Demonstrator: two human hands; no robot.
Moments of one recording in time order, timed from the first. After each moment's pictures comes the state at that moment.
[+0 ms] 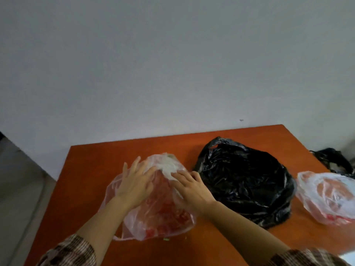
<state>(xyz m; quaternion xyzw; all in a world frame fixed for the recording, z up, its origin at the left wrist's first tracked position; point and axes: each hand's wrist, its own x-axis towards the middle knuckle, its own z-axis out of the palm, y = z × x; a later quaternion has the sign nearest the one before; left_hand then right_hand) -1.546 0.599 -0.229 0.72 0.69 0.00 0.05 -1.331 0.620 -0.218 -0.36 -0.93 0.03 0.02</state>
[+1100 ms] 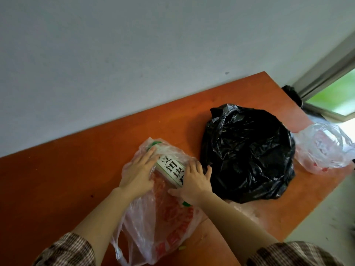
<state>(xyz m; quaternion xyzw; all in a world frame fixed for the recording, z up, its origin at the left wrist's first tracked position) -1.566 0.724 -0.340 0.79 0.56 0.00 0.25 -1.381 0.680 -0.304 -0.70 -0.65 0.24 -0.19</state>
